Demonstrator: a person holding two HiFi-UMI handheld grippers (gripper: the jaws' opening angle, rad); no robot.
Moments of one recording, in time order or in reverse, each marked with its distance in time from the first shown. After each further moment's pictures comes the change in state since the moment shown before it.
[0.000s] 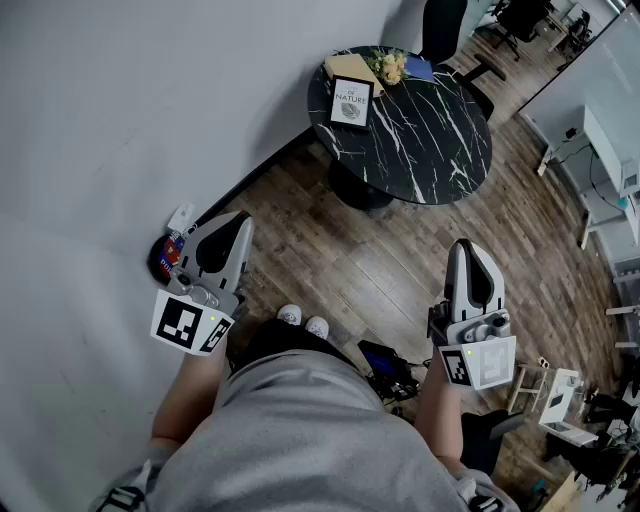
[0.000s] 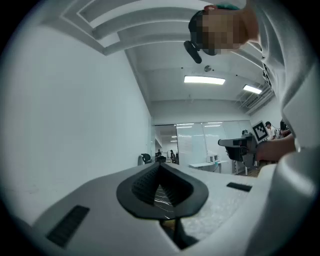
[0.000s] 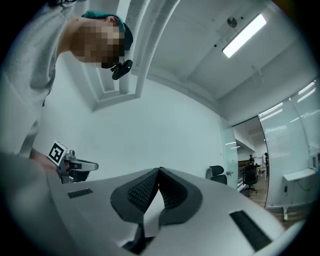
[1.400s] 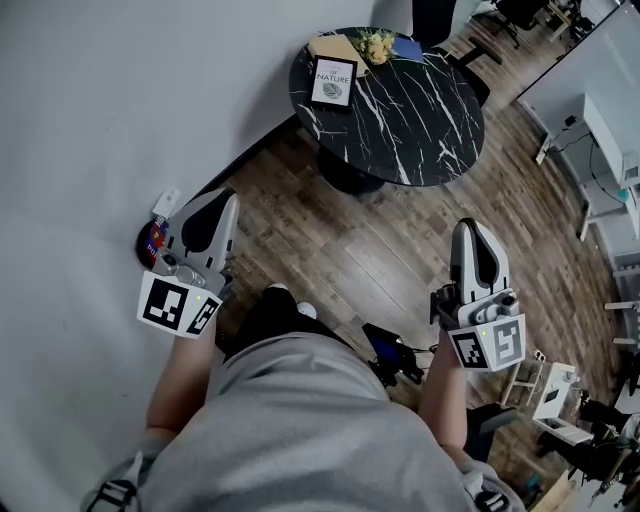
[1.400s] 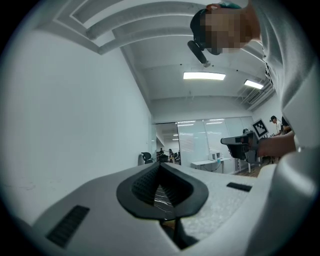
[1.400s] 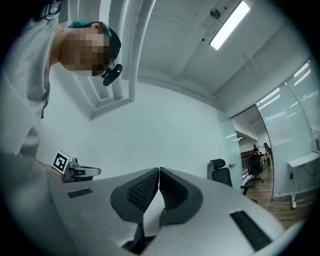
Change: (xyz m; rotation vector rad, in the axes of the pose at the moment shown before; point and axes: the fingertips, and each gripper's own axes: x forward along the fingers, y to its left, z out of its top) left arm 0.032 -0.036 -0.015 0.020 0.012 0.029; right arm -0.031 -0.065 -0.022 0.114 0.002 0.027
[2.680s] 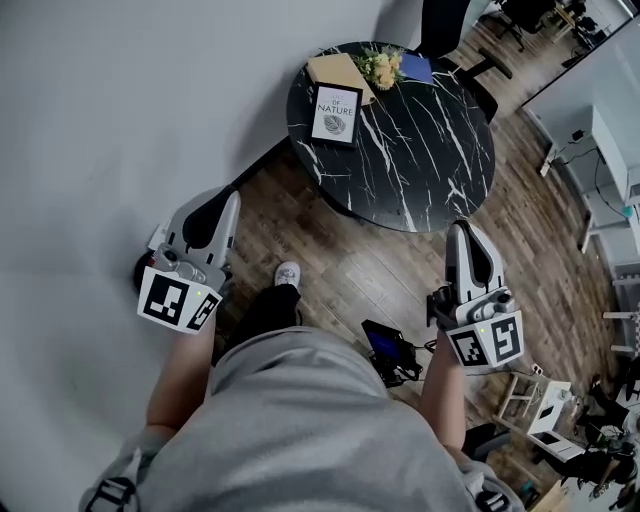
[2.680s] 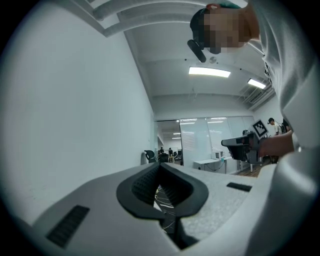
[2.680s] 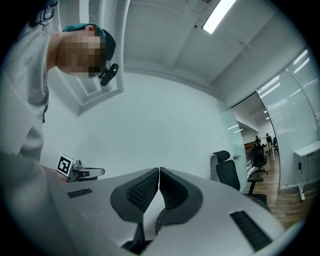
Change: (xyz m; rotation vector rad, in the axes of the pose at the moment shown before) left arm 0.132 0.105 -0.026 -0.009 0.012 -0.021; right arm 0.147 -0.063 -0.042 0.059 0.046 0.010
